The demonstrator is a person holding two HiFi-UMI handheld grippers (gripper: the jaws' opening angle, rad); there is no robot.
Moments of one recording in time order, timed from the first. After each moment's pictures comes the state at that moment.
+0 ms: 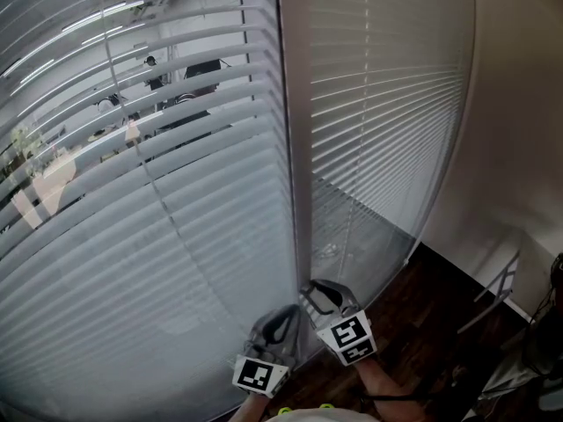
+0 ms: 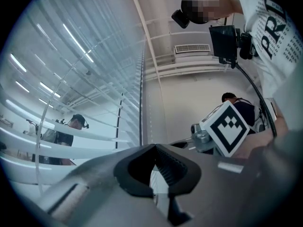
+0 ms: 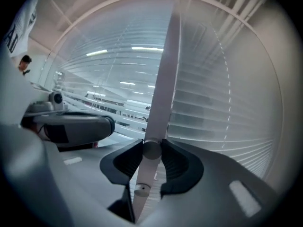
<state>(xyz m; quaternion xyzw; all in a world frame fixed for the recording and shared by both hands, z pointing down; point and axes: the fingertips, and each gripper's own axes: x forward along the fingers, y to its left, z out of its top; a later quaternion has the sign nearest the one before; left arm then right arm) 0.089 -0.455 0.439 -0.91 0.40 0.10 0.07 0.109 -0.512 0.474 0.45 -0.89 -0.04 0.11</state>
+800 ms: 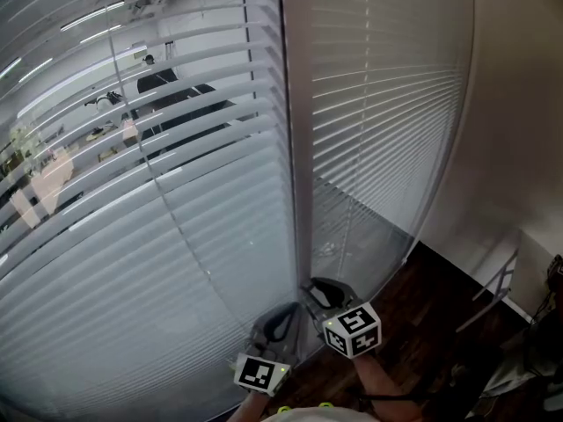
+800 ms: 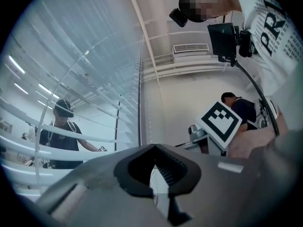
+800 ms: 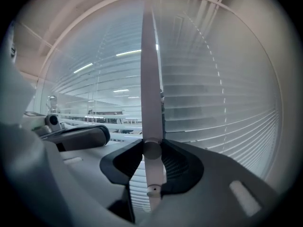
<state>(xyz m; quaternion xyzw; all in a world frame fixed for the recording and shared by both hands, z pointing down) 0.091 -0.455 0.434 -0.91 0.39 0.10 0.07 0.112 -0.516 0.473 0.45 -0.89 0.06 0.06</state>
